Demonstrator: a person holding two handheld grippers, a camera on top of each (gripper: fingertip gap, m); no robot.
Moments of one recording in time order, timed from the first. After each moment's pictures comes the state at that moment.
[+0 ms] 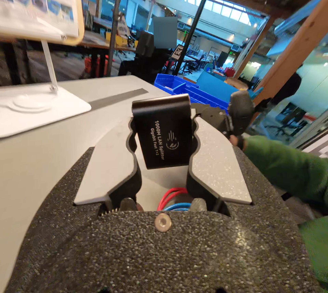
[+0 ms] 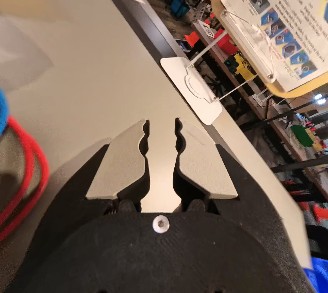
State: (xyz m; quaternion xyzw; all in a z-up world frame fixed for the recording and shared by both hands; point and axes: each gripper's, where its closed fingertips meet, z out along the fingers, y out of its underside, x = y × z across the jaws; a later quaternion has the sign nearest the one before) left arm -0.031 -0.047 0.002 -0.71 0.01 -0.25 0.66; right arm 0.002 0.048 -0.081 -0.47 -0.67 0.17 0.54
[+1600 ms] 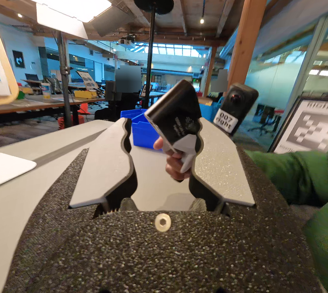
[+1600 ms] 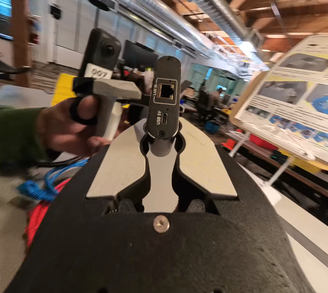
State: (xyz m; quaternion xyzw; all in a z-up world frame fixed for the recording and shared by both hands) left arm 0.074 -0.063 0.024 -0.59 0.13 -0.26 0.76; right arm 0.068 -0.064 0.008 -0.30 -0.56 0.52 0.58
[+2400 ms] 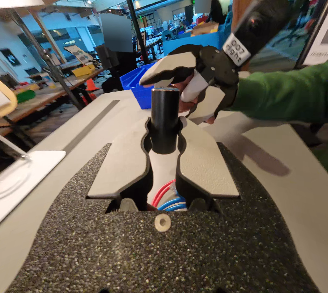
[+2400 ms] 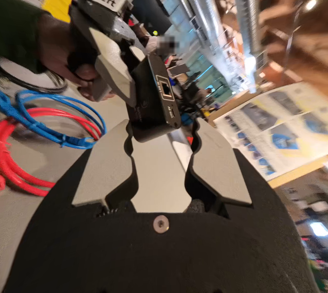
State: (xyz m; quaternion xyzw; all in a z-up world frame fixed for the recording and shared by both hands) left arm 0.089 -0.072 -0.020 -0.67 0.29 -0.12 0.67; right arm 0.087 -0.054 -0.013 -0.20 -0.67 0.33 0.64
